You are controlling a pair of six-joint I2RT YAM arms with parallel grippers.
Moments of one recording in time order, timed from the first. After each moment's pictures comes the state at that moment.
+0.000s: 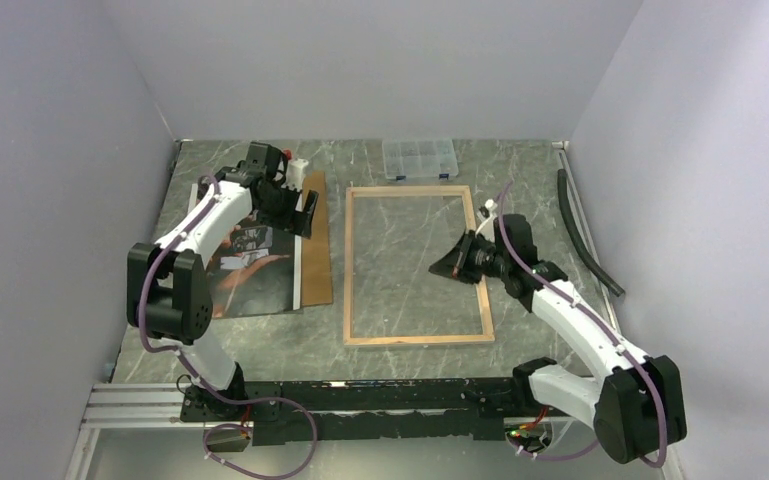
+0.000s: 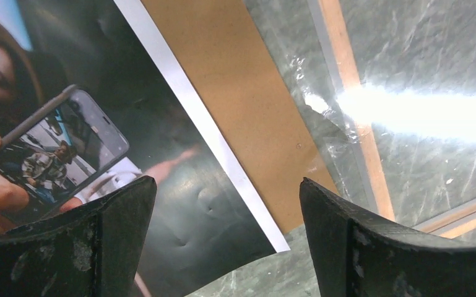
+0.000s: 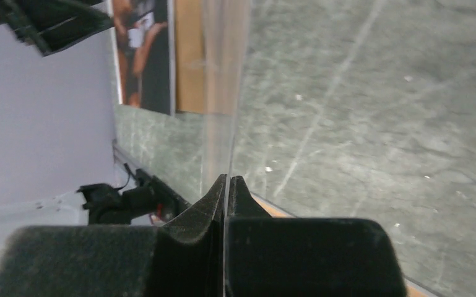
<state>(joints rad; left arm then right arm) -0.21 1.69 1.38 -0.77 0.21 0.11 0.31 1.06 0.67 -0.24 -0.51 0.75</state>
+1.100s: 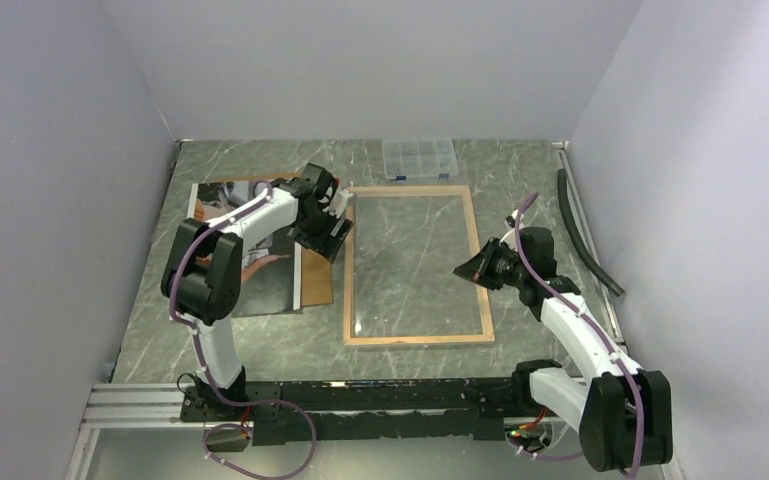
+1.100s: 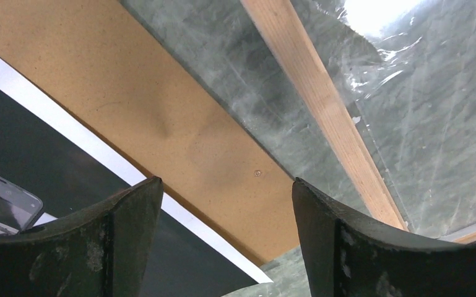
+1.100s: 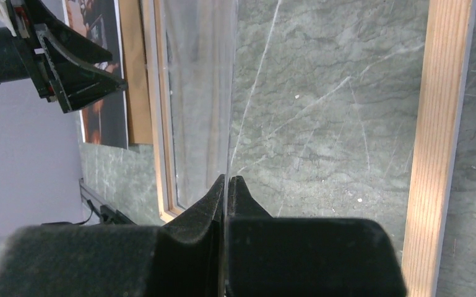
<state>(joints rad) -0.42 1.87 1.37 -0.74 0.11 0.14 0.10 1.00 0.51 -0.18 -0.50 0.63</state>
